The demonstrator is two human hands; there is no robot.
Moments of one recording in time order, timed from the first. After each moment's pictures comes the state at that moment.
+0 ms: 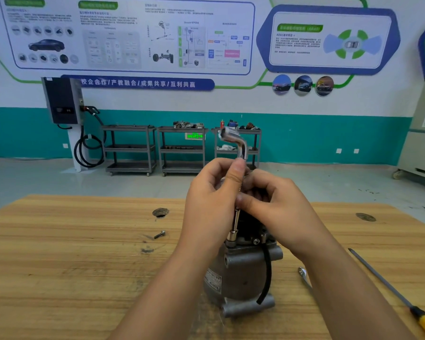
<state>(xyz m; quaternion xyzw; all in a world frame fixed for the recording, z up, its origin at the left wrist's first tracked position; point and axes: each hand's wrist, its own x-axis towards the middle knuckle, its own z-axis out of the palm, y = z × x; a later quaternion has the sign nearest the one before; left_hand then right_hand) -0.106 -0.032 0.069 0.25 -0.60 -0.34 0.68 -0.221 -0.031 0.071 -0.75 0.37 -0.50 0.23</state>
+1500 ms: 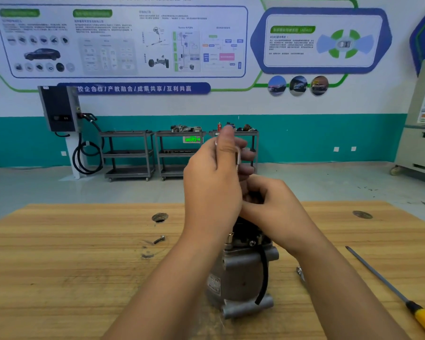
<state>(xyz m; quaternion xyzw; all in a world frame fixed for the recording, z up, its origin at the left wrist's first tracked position) -0.119 -0.018 0.106 0.30 -0.57 -0.25 0.72 -0.224 -0.036 0.072 -0.74 0.37 -0.51 0.24</state>
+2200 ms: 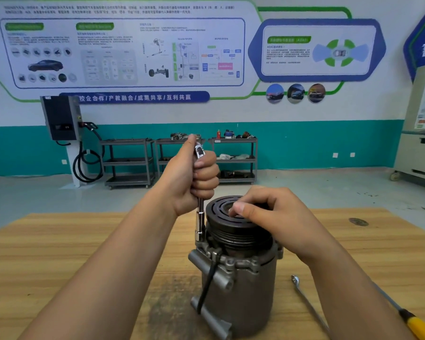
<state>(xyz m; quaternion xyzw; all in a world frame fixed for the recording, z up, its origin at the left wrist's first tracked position) -0.075 -0.082 0.123 0.22 -0.53 -0.66 0.48 -0.248 -0.029 0.081 -0.75 0.39 -0.46 0.26</state>
